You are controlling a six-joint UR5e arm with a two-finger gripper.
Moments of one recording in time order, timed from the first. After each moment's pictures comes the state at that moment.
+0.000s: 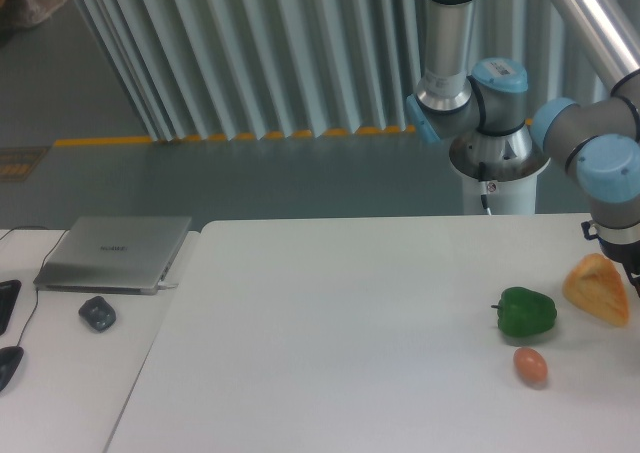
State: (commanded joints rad) arm 2.52 -1.88 -1.71 -1.18 1.93 1.72
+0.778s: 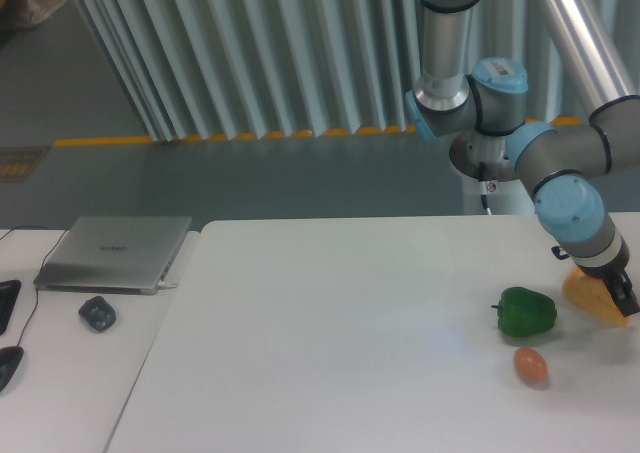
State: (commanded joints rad) arm 2.45 -1.92 -1.73 -1.28 2.05 1.65
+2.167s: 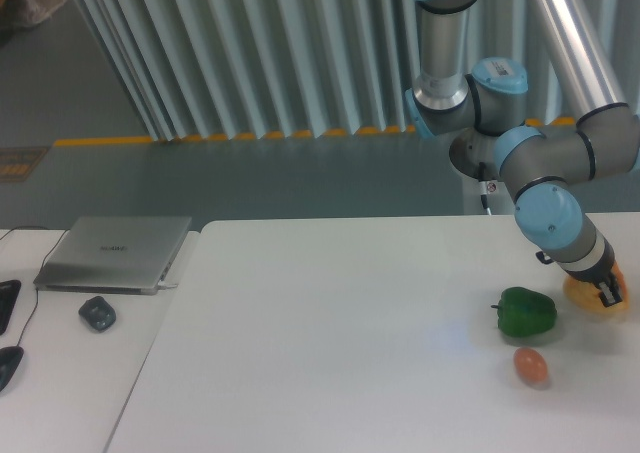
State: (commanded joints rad) arm 2.44 -1.89 -1.69 -1.27 2.05 1.63
